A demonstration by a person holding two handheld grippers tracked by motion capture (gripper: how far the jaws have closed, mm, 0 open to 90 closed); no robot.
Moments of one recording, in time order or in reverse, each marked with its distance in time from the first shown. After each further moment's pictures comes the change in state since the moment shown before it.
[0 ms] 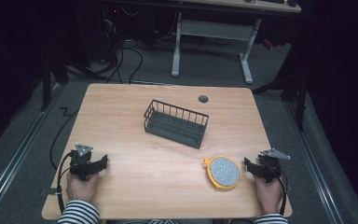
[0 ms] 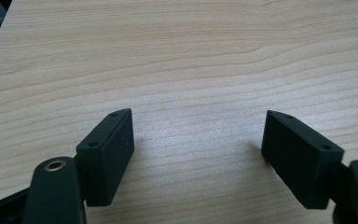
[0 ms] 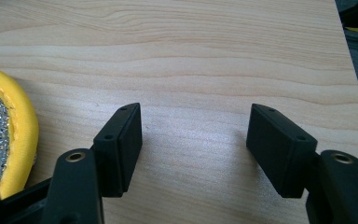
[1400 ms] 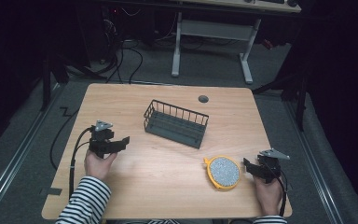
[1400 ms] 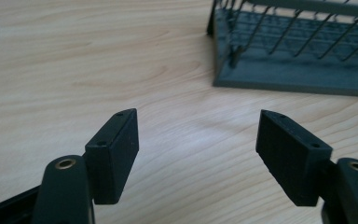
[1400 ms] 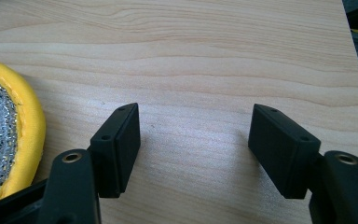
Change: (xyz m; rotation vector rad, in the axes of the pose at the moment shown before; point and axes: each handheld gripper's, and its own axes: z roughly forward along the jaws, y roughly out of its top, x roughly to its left) left arm -0.055 0.092 -0.008 -0.024 -0.258 0.059; right arm 0.001 0.000 0.000 0.003 0.013 -0.015
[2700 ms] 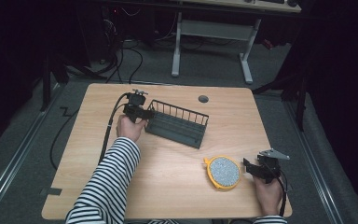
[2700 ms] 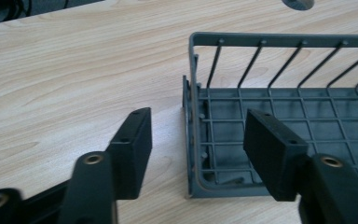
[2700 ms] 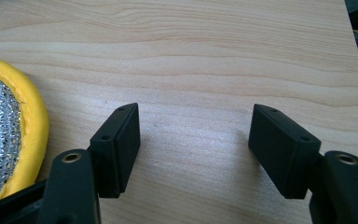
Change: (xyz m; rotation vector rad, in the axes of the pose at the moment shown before) left arm -0.039 0.107 0.092 0.136 0.065 0.056; right arm 0.001 0.000 0.000 0.000 0.004 -0.001
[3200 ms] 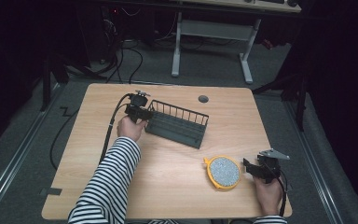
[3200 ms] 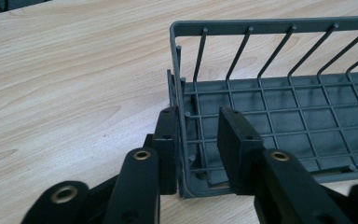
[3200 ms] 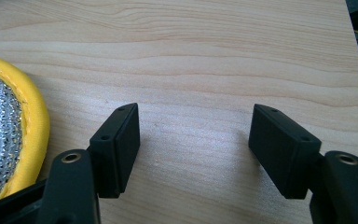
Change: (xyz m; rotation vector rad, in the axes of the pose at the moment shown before) left arm -0.001 -0.002 0.007 0.026 -0.053 0.048; right arm 0.000 0.000 0.000 0.000 0.002 -0.001
